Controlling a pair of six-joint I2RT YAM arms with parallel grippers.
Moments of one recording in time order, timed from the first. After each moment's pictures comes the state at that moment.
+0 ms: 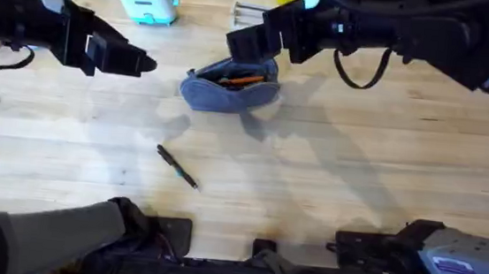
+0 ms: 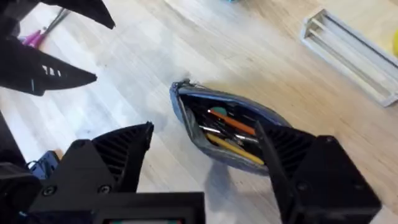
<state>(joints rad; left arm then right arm) 0.48 1.41 1.30 -1.29 0.79 0.99 0.59 1.39 1.20 -0.45 -0.31 0.10</state>
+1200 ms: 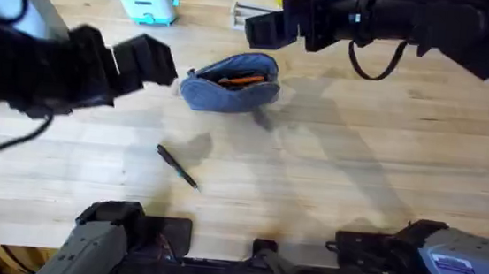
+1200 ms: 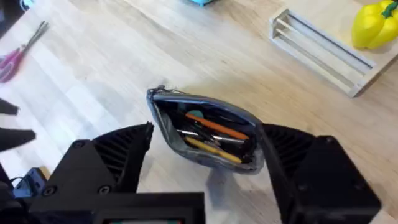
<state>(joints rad) 0.10 0.94 1.20 -1.35 0.23 -0.30 0.50 1.39 1.20 -0.45 -0.31 0.10</state>
